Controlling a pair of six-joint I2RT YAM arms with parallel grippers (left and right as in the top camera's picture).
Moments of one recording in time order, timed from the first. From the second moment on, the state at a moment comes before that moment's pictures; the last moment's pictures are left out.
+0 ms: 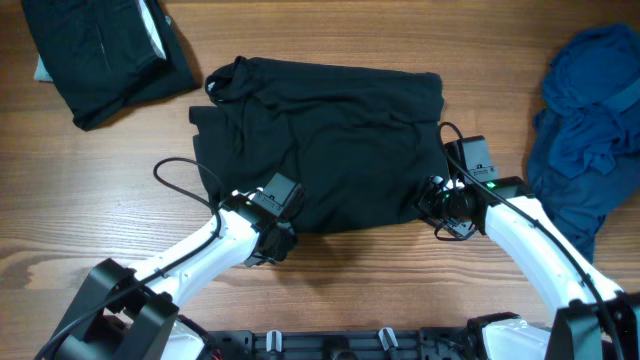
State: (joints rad) left arm -0.61 1.51 0.69 -0.67 0.01 -1.04; right arm 0.17 1.40 0.71 -0.65 -0.12 0.74
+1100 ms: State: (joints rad) left arm -0.61 1.46 0.69 -0.88 0.04 -1.04; right arm 0.17 1.42 0.71 -0.81 -0.09 0.81
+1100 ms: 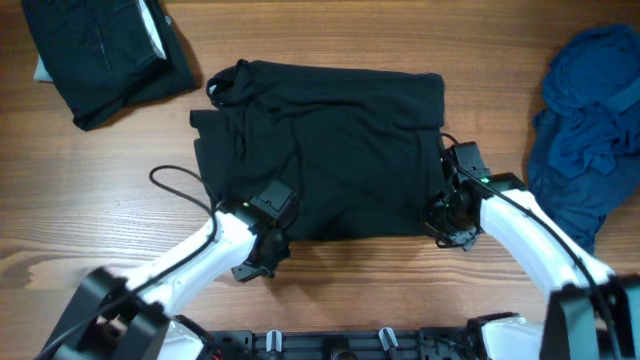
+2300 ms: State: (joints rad) left arm -0.61 1.01 0.94 -1.44 -0.06 -1.04; right arm 0.17 1.21 0.88 -1.12 0.03 0.77
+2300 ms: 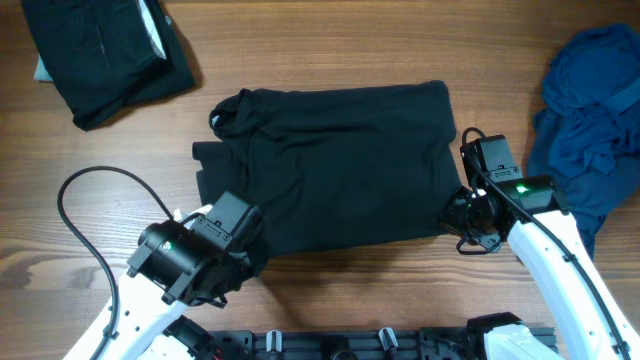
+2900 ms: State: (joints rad) left arm -0.61 0.95 1.00 -1.42 -0.09 -1.04; right arm 0.17 1.10 0.88 -1.08 0.05 0.75
